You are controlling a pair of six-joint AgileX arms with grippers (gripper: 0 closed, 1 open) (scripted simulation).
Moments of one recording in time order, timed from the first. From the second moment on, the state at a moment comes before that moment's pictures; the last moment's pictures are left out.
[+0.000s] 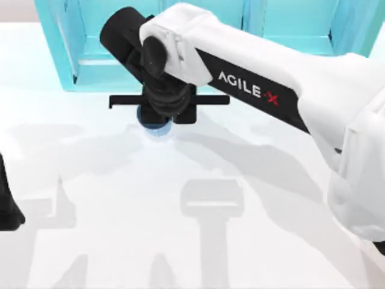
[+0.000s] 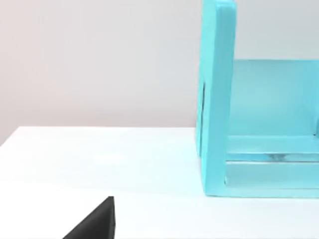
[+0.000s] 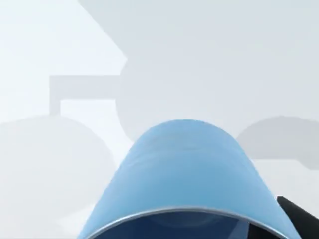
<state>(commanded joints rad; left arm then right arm) 0.00 0.00 0.00 0.00 0.00 0.00 0.78 2.51 2.33 -1.10 0.29 0.77</state>
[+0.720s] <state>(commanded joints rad) 0.00 0.00 0.00 0.00 0.00 0.00 0.71 2.25 2.08 -1.09 0.26 0.69</state>
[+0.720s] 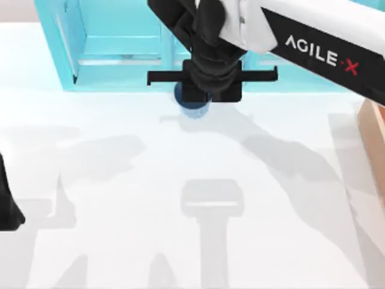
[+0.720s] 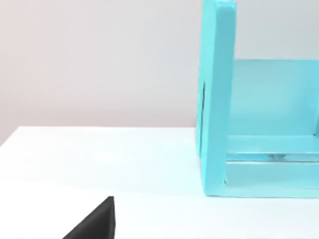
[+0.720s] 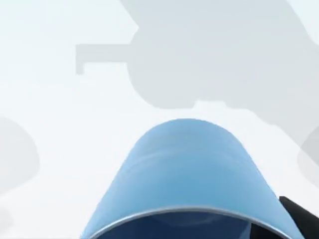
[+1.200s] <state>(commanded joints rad) 0.00 0.00 0.00 0.00 0.00 0.00 0.36 2.14 1.98 -1.20 0.17 0.35</state>
